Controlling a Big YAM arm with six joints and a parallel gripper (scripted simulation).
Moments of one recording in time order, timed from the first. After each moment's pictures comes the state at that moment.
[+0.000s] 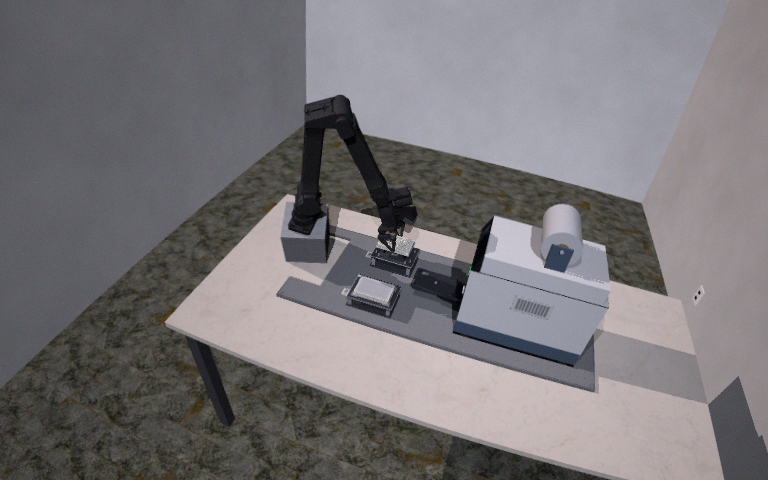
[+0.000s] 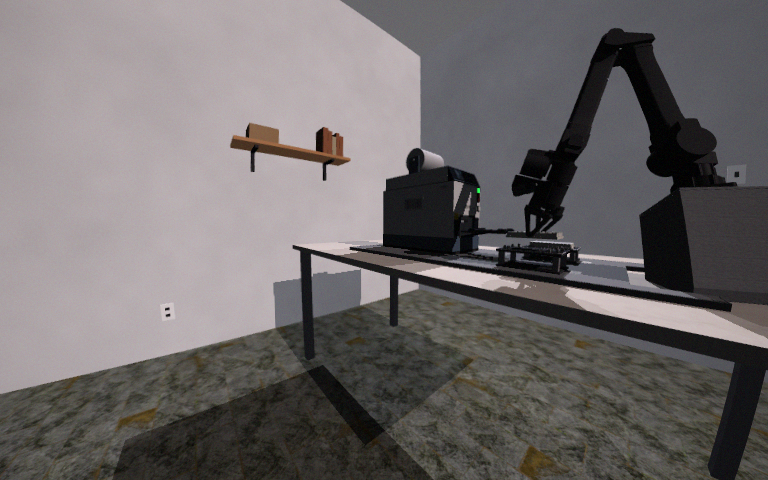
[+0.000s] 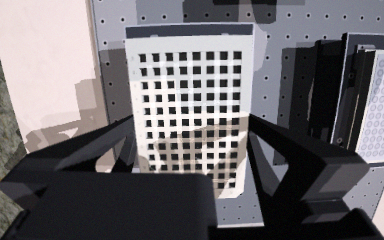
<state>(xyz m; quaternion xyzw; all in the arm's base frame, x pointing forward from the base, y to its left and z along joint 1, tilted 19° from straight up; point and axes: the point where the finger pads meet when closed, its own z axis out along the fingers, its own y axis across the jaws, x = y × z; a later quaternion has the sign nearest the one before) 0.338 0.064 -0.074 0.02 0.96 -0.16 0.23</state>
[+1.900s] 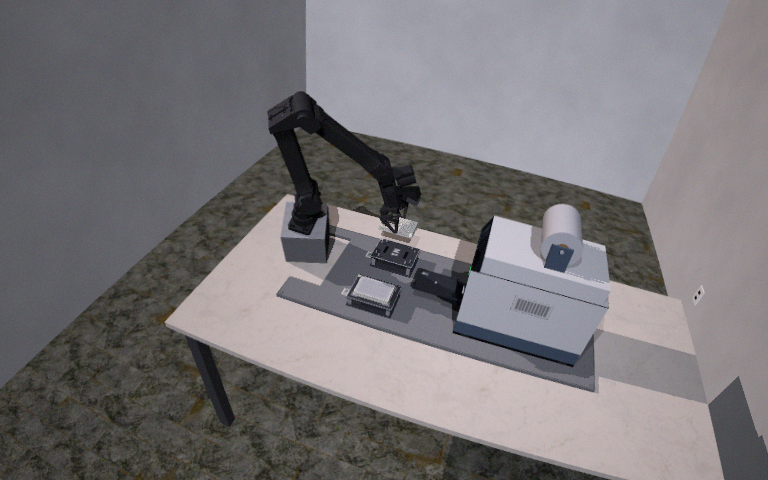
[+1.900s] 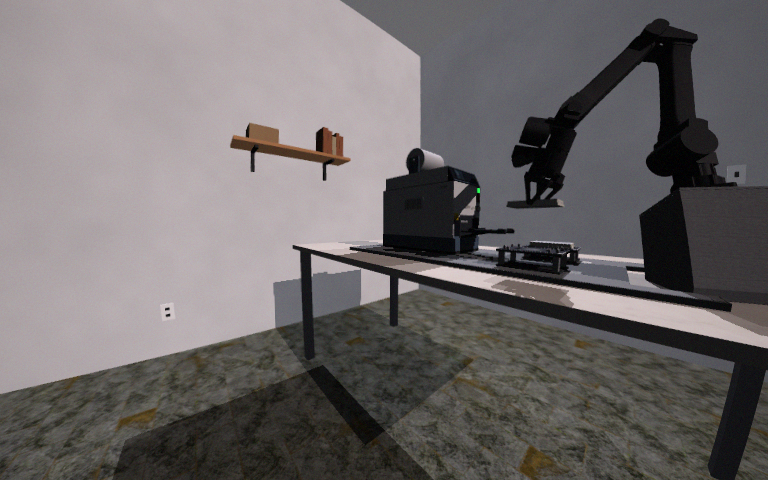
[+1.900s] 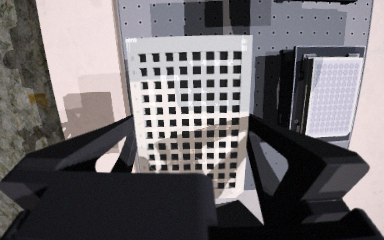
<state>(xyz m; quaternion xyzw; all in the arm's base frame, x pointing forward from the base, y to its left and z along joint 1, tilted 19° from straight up) 0.332 0.090 0.009 0.02 0.96 -0.16 0.23</state>
